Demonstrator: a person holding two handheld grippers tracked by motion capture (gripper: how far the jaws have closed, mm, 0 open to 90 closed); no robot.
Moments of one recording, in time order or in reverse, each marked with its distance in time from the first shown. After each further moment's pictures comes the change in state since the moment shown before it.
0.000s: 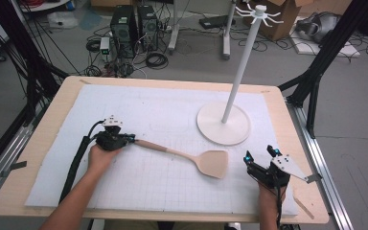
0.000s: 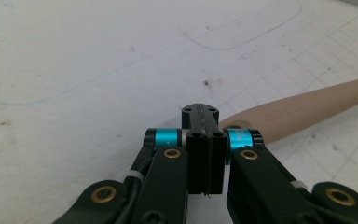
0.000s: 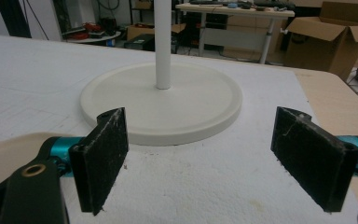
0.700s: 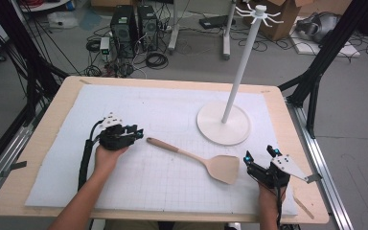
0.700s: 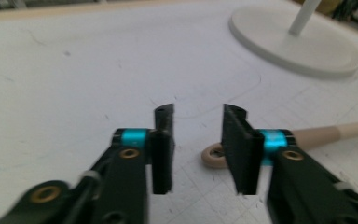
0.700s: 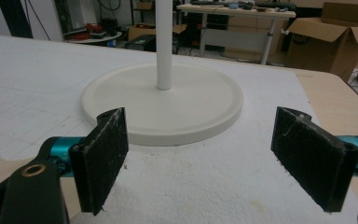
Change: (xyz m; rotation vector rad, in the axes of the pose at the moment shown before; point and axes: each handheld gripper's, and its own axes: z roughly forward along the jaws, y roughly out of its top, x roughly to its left) left arm -0.020 0.009 -0.012 -0.237 0.008 -0.022; right arm 0.000 0.000 0.000 -0.001 0.004 0.000
